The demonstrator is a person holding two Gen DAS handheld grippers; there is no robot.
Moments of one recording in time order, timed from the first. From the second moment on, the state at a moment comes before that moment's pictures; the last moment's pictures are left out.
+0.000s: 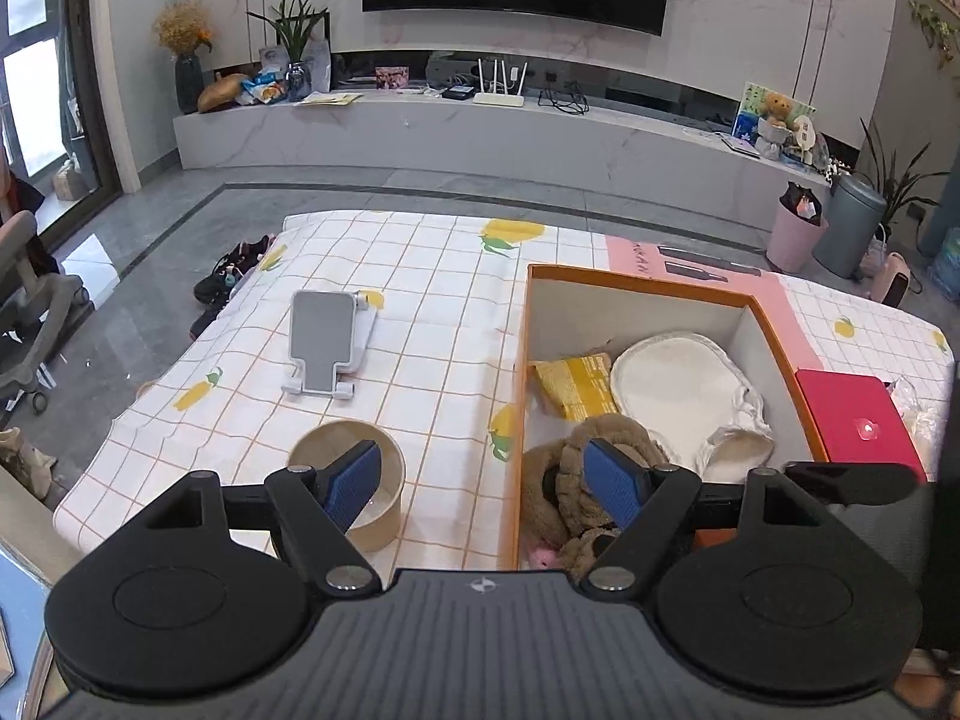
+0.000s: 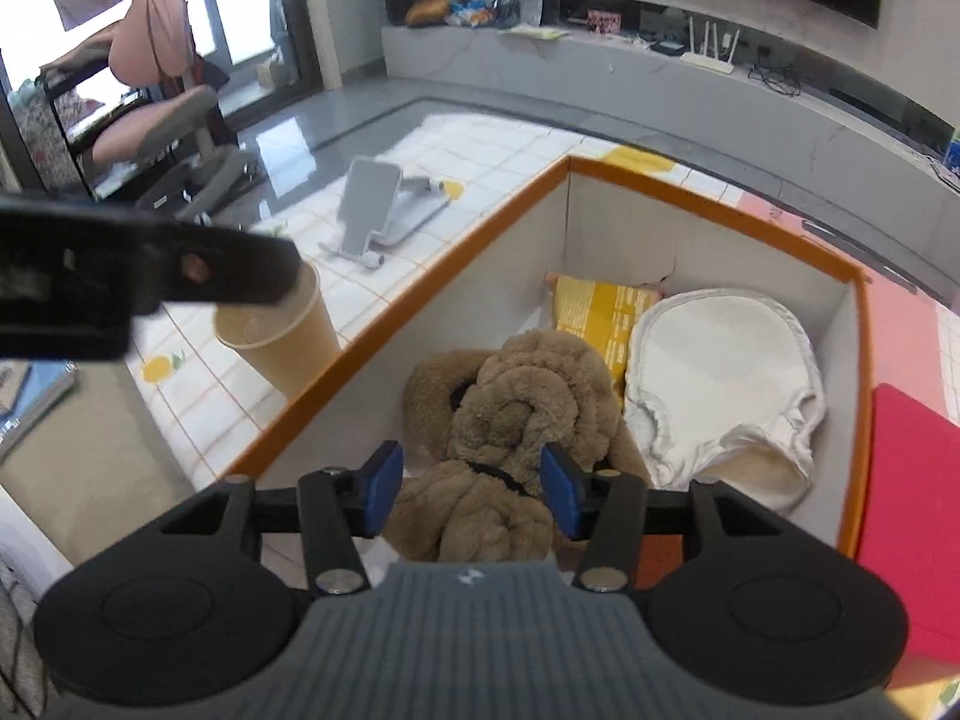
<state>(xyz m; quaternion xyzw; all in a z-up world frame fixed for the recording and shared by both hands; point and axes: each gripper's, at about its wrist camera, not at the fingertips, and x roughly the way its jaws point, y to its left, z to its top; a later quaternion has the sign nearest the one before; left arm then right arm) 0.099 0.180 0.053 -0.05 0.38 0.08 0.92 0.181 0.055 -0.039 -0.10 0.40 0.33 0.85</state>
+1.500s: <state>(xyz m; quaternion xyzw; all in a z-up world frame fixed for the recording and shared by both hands) 0.029 -0.119 -0.071 0.09 0.30 -0.22 0.92 0.087 -0.346 -0.040 0.06 0.37 0.03 0.93</state>
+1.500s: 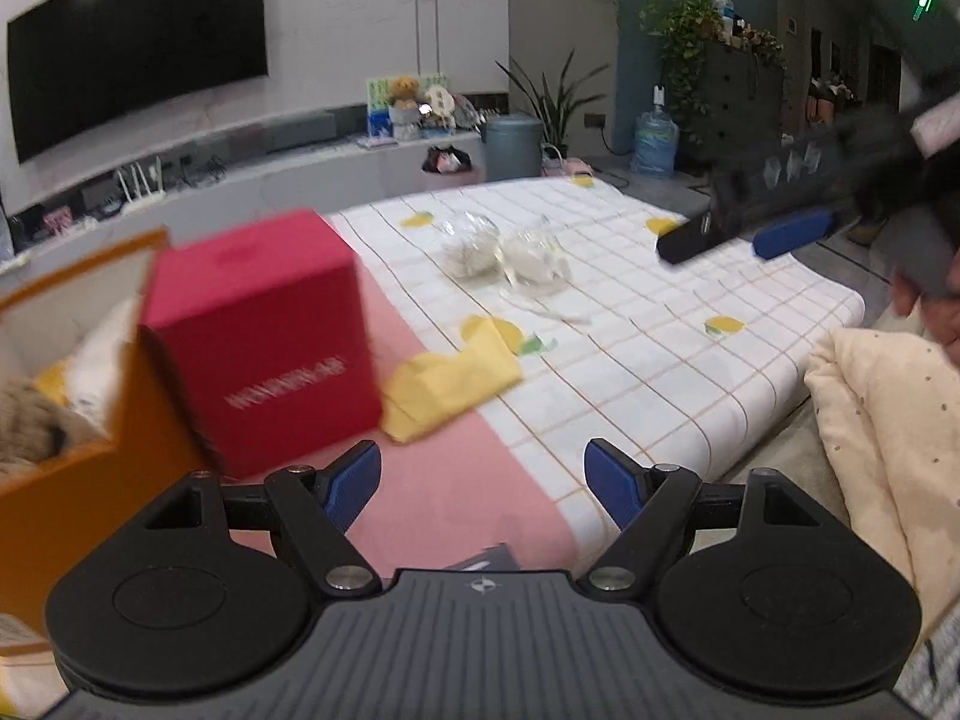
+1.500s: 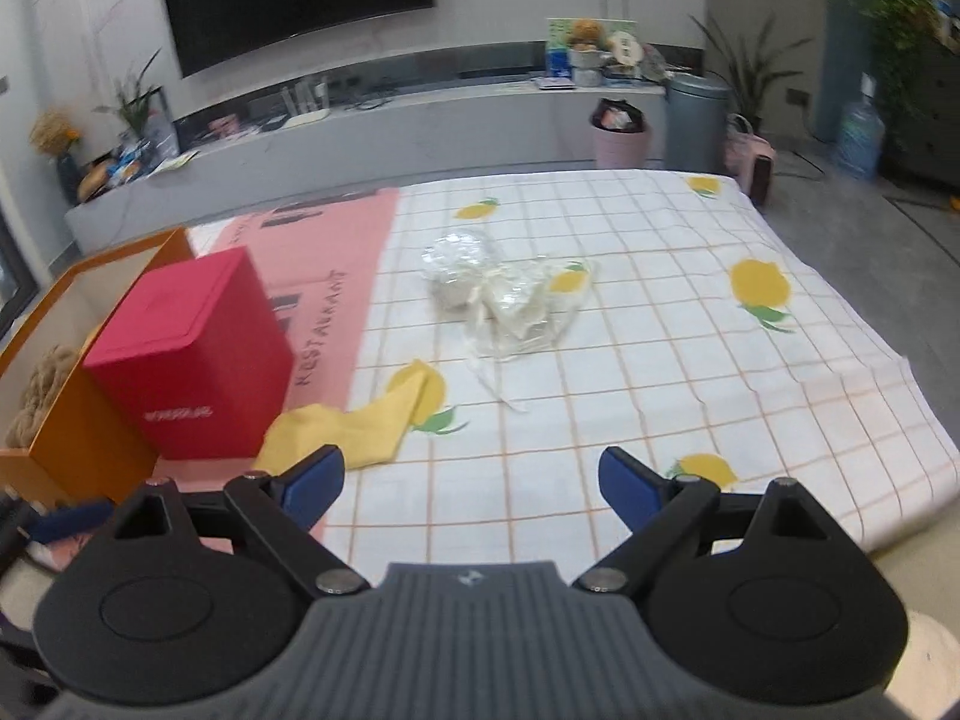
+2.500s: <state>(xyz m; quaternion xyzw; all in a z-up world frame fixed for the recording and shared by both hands) 0.148 -0.182 -0.132 0.05 0.31 -0.09 0.94 0.122 -0.396 -0.081 0.14 0.43 0.01 0.89</state>
